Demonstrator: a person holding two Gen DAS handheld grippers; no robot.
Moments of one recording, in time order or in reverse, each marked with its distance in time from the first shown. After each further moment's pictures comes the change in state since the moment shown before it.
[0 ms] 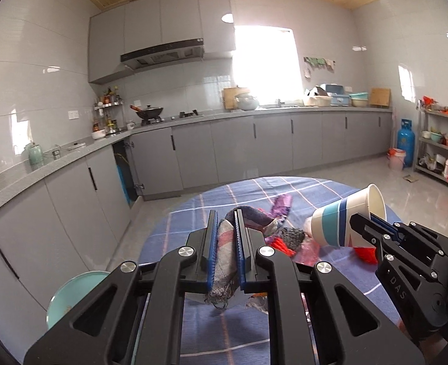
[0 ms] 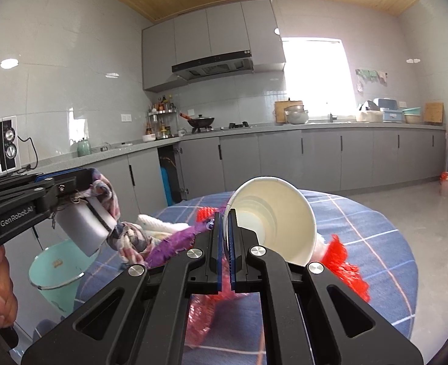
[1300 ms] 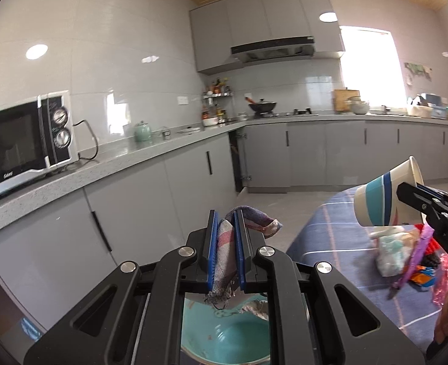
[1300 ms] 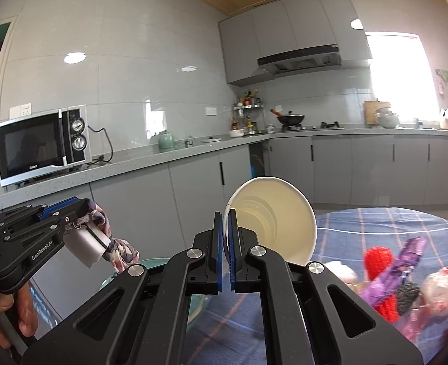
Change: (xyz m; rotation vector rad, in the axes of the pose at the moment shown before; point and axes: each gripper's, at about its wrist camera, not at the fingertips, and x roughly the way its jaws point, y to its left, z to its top) left arm -0.038 0.166 -0.034 -0.134 0.019 0.491; right arm 0.080 0.154 0.035 -0.071 0.028 0.402
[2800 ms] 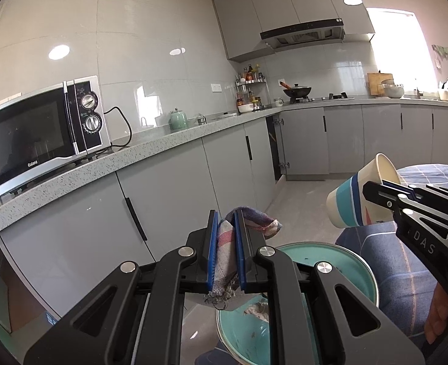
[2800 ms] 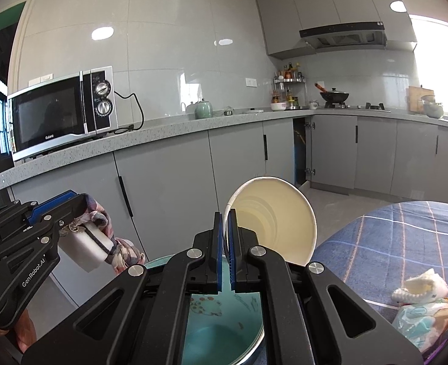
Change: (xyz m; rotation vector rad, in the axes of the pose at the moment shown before) left arm 0.043 0.038 -0.026 0.023 0.049 0.168; right arm 0.108 0.057 -0.020 -0.051 0.131 0.165
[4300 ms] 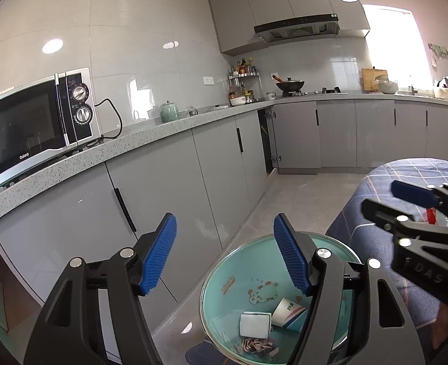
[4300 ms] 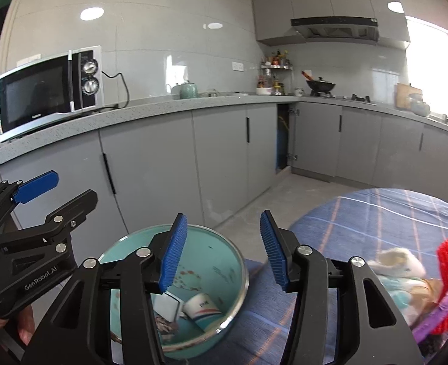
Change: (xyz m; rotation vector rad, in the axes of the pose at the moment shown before) left arm 0.004 -0.006 -0.016 -0.001 0.030 -0.038; right arm -0.018 -0.001 -0.014 -0.024 0.090 -0.107
